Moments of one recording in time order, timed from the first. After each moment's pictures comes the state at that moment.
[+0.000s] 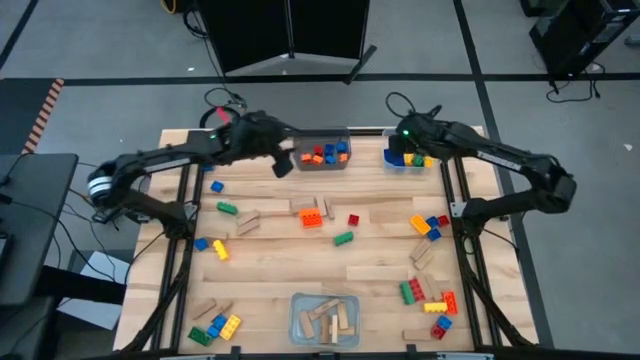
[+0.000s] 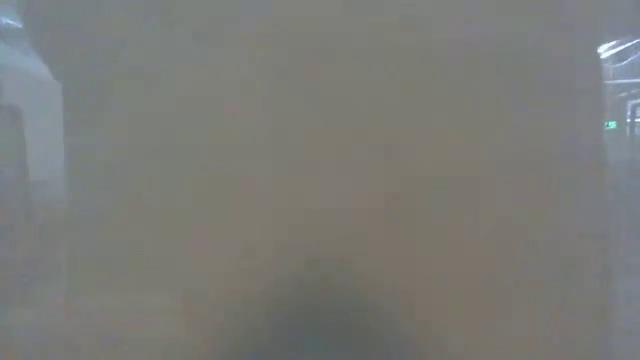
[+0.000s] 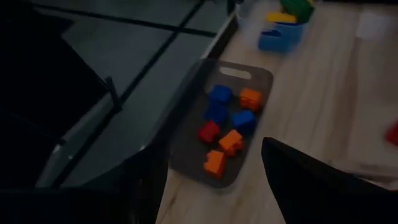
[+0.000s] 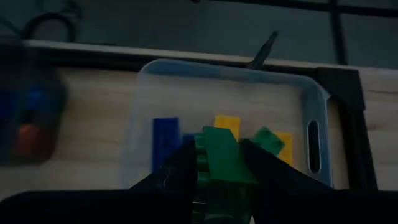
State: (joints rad) left arm 0.44 1.32 1.10 -0.36 -0.19 0.13; right arm -0.62 1.26 1.02 -0.90 0.49 0.78
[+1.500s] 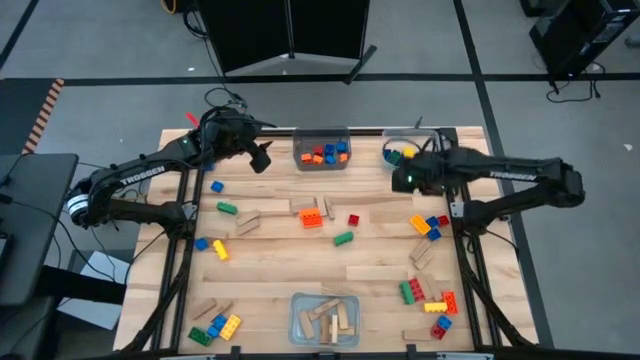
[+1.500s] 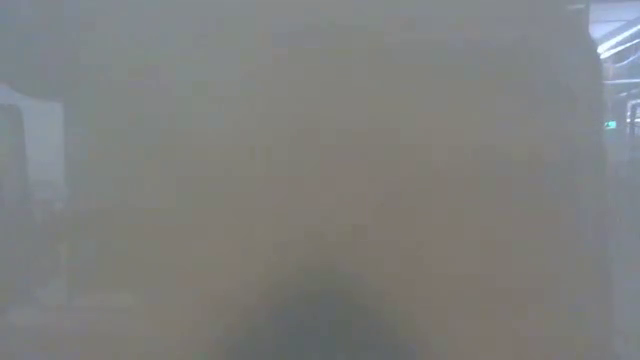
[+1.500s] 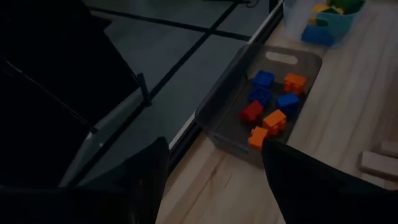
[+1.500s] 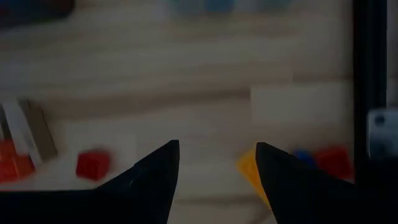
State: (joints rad) left arm 0.56 1.10 0.92 -0.35 -0.21 0.17; right arm -0.18 1.16 1.01 -1.27 0.21 1.48
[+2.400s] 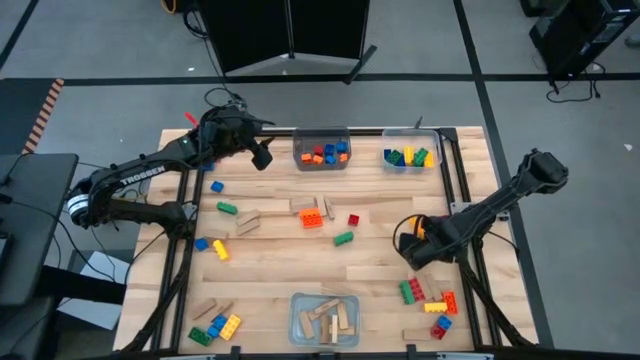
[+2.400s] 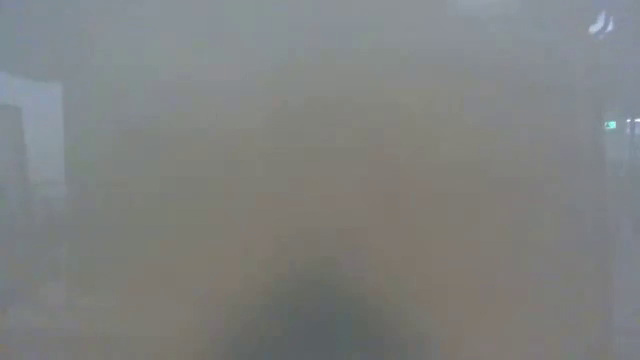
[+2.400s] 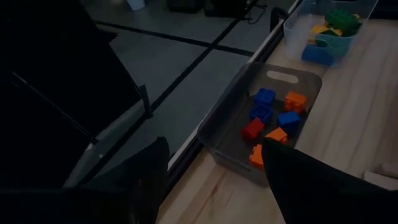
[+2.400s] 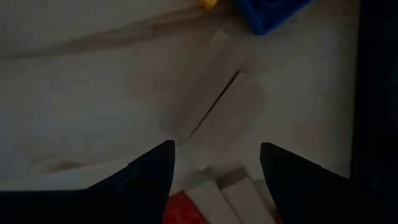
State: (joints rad) left arm 0.55 1.10 0.93 -0.29 -0.21 0.17; right arm 0.53 1.30 0.76 -1.06 -0.06 2.31
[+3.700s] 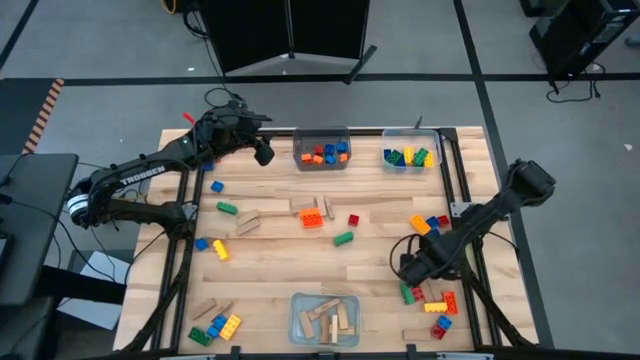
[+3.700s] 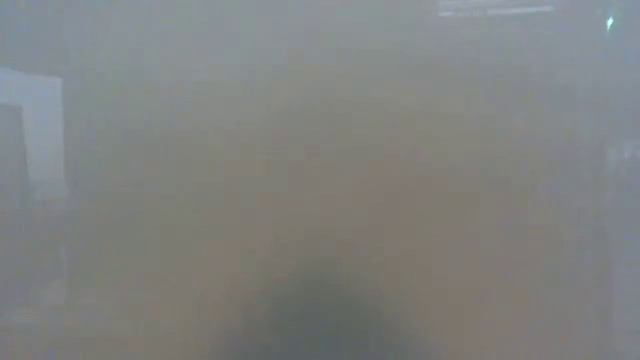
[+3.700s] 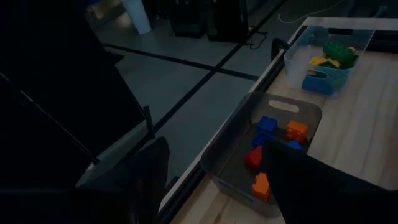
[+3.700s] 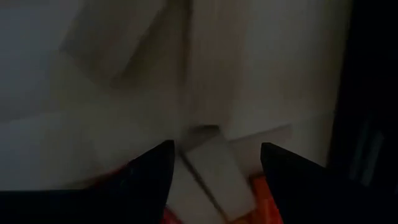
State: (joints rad) left arm 0.55 1.10 0.93 -0.18 -0.21 0.18; right arm 0.62 1.49 0.77 -0.93 -0.28 2.38
